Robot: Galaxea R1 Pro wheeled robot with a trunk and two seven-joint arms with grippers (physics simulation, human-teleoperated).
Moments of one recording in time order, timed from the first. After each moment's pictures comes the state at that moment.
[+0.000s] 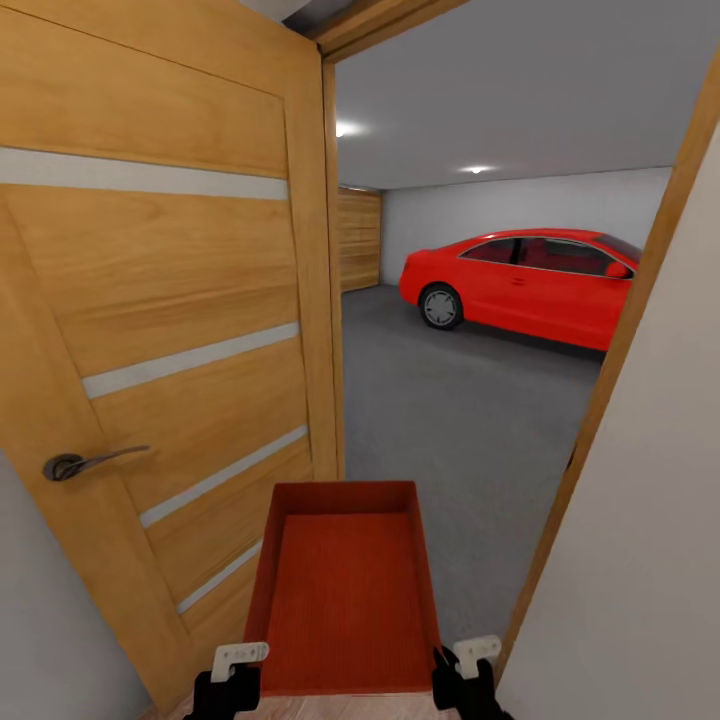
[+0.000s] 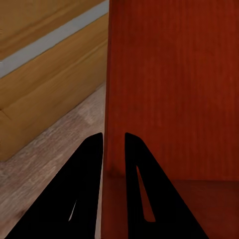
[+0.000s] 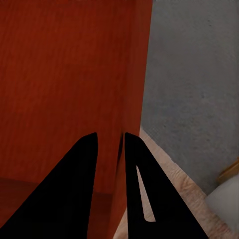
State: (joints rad) left arm -0.15 -0.03 -0.02 -0.78 0.06 -0.02 0.02; right arm -0.22 0.04 0.14 -0.63 -0.03 -0.20 0.06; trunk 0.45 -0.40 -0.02
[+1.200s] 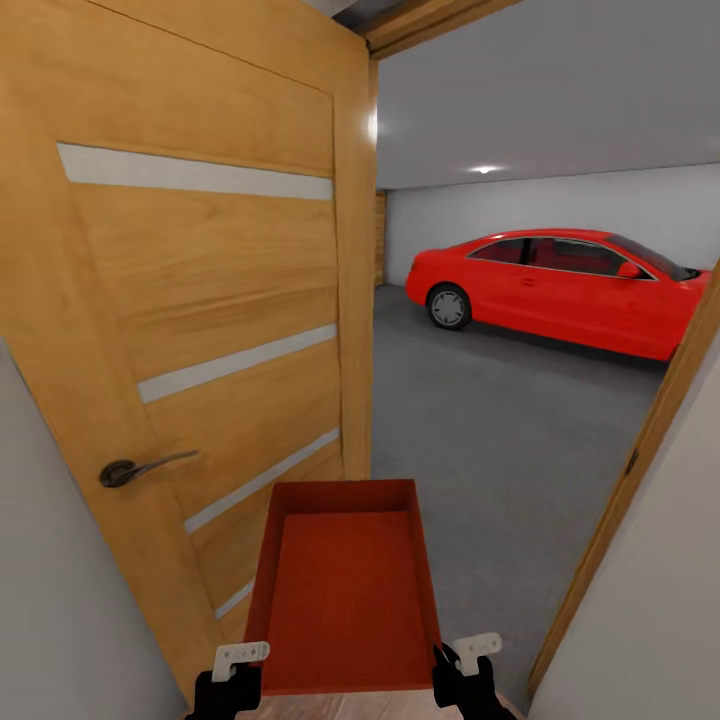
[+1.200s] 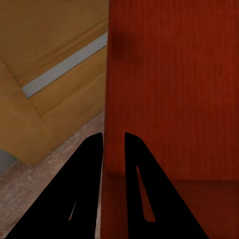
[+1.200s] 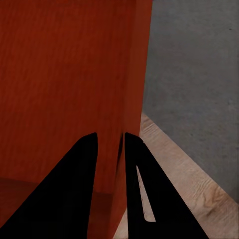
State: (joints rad) left arm -0.15 -0.04 -0.01 -0.78 0.06 -0.02 0.02; right arm -0.22 0.04 0.14 -0.63 -0.03 -0.19 0.07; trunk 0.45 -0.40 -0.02
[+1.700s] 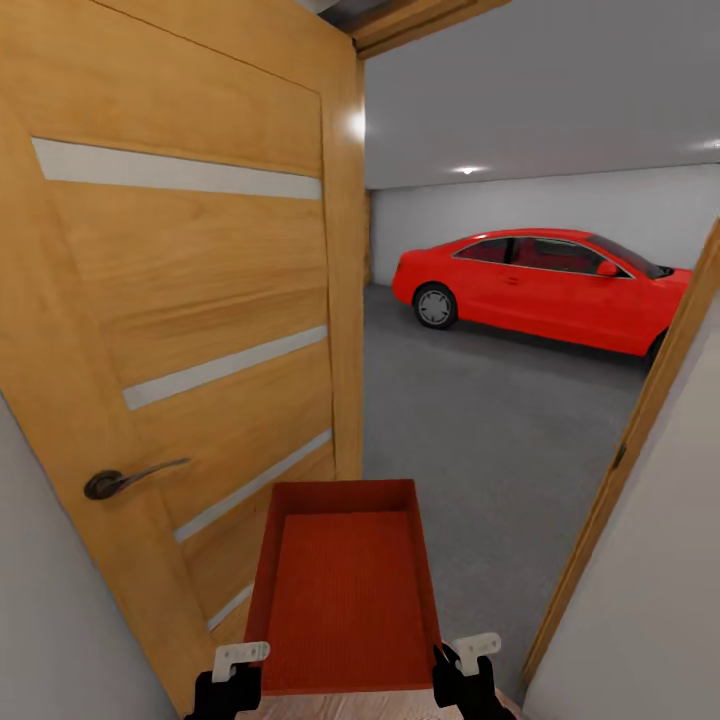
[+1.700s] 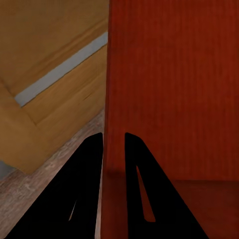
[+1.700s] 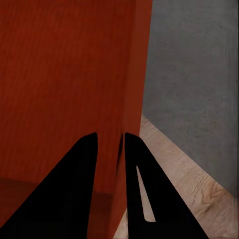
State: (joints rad) left arm -0.15 -0.04 -0.01 -0.78 0.06 -0.02 0.02; right arm -0.22 0.04 0.14 -0.63 -0.03 -0.19 0.07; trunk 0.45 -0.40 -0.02
